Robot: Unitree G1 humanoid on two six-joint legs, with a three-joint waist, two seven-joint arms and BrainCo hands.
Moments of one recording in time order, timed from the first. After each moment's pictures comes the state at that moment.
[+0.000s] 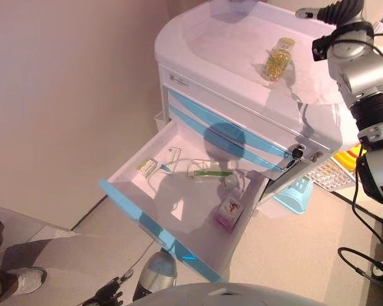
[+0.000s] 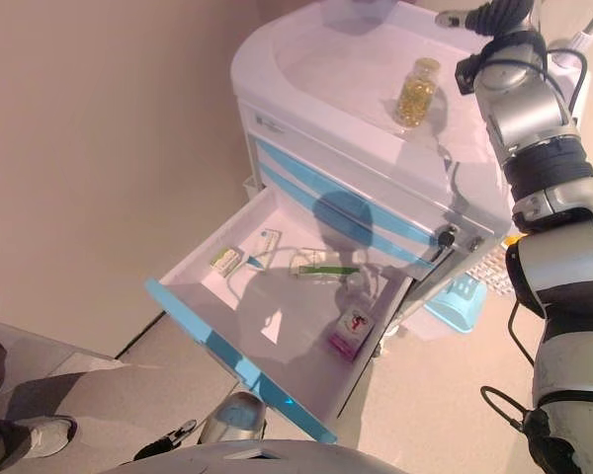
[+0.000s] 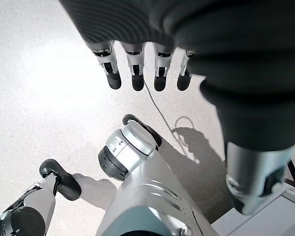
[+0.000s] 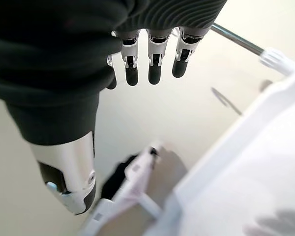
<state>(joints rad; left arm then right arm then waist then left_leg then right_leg) 0.20 0.31 -0.07 1.04 -0.54 0.04 -0.14 -1.35 -0.80 0.53 0.67 0.29 0.25 -0.40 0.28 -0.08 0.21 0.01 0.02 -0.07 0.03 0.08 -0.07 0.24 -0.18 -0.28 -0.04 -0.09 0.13</state>
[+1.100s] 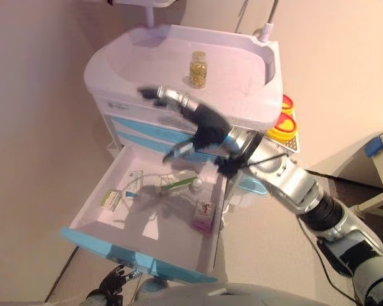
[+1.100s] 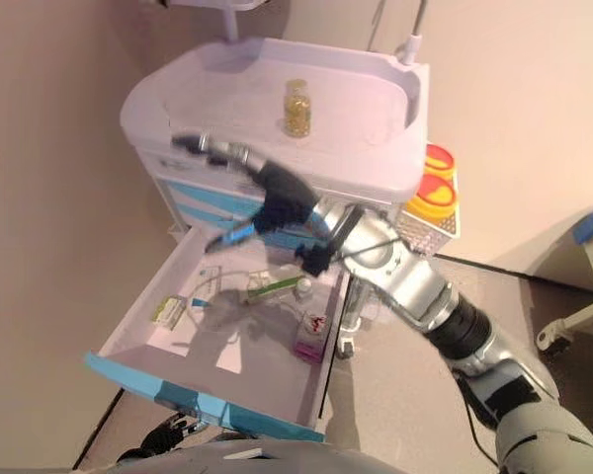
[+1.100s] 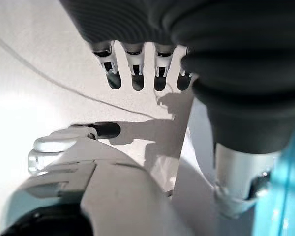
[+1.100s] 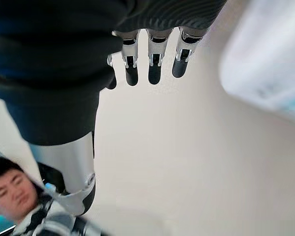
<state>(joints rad) 0.15 0.31 -0.17 1.05 -0.23 -0.09 -0.07 -0.56 -0.52 0.65 -0.40 0.41 0.09 0.20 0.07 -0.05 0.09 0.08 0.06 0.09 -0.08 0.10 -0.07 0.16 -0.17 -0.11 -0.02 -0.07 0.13</state>
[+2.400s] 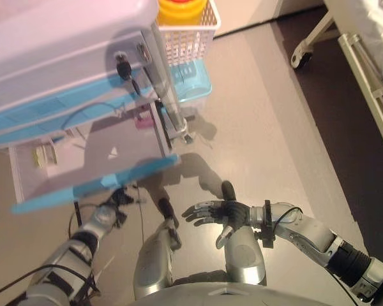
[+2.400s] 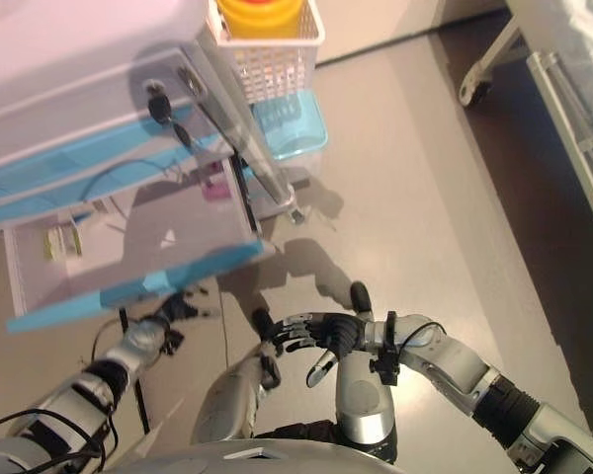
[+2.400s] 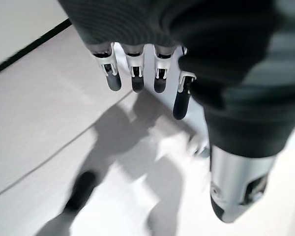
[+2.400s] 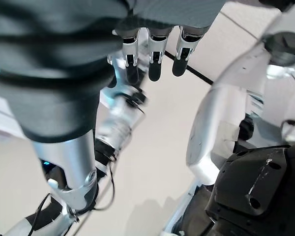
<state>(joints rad) -0.51 0.56 -0.53 1.11 -0.28 -0.23 0.05 -0.18 -0.76 0.71 -0.11 0.62 0.12 0.66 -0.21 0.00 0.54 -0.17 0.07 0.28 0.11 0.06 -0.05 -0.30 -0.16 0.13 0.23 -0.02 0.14</state>
